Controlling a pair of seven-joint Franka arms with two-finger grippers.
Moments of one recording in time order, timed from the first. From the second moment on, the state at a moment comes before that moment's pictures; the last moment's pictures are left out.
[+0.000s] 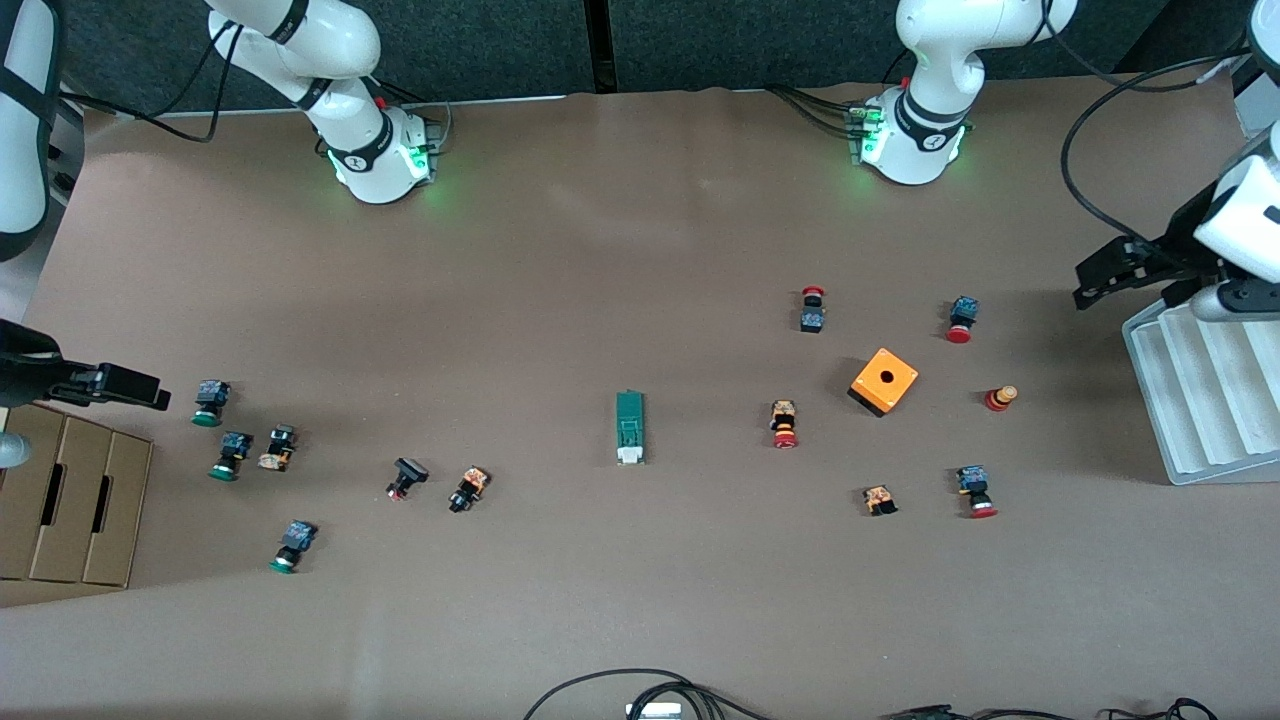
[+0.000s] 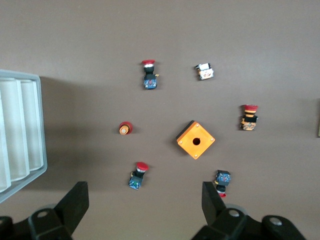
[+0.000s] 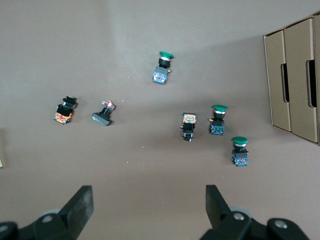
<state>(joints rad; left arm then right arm) 0.06 -0.08 -0.06 -1.72 -0.03 1.65 -0.02 -0.17 0.24 0.09 -1.39 0.00 1.57 0.02</state>
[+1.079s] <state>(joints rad) -0.05 -0.10 0.01 -1.75 -0.01 1.65 -0.02 -0.15 0.24 0.09 -1.39 -0.02 1.57 0.00</state>
